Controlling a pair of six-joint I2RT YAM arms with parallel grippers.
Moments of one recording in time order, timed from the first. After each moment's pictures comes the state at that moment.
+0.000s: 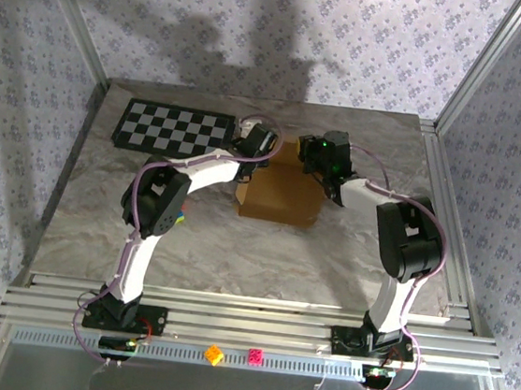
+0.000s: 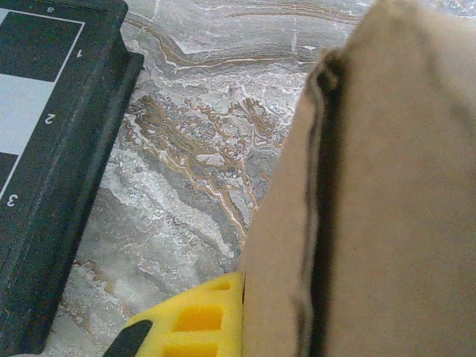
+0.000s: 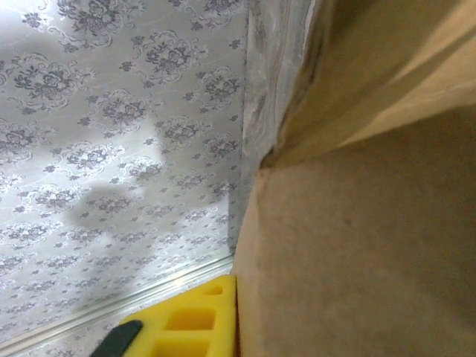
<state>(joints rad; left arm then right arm) -0.63 2.15 1.57 -0.22 -0.44 -0.55 0.36 1.85 1.10 0.40 -0.13 1.67</state>
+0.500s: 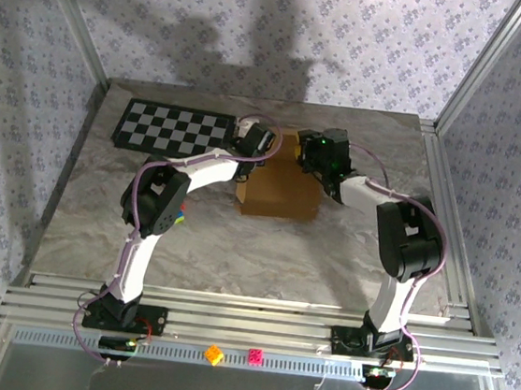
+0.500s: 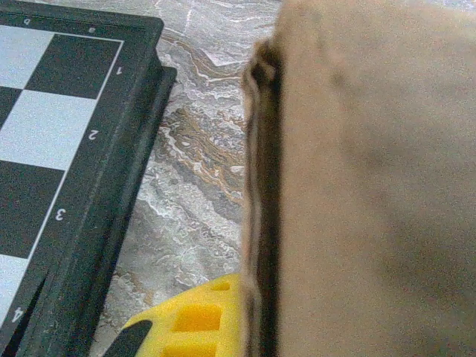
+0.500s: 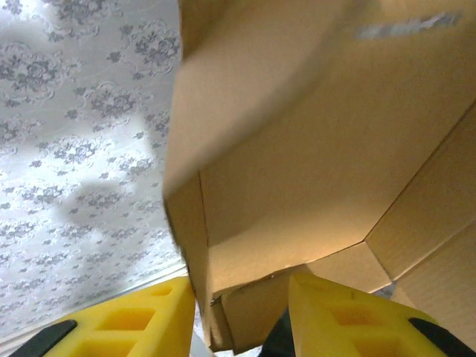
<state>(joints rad) -0.62 2.15 1.57 -0.22 -0.49 -0.51 0.38 1.85 1.14 0.35 -0.15 1.67</state>
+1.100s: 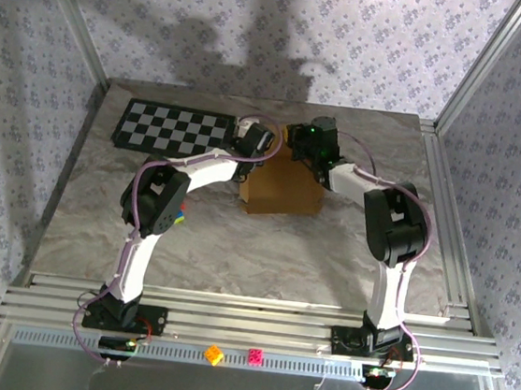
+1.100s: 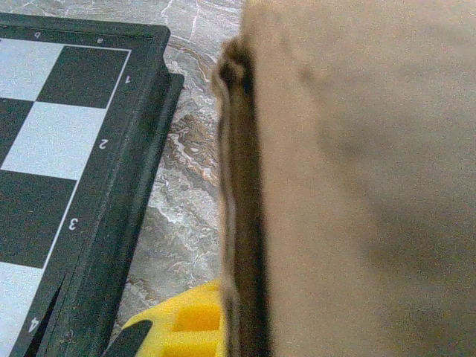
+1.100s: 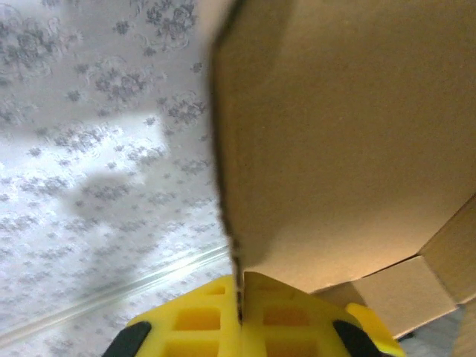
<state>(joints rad) -0.62 2.15 1.56 -0.20 -0.50 -0.47 0.40 2.00 1.33 0.34 -0.17 1.68</state>
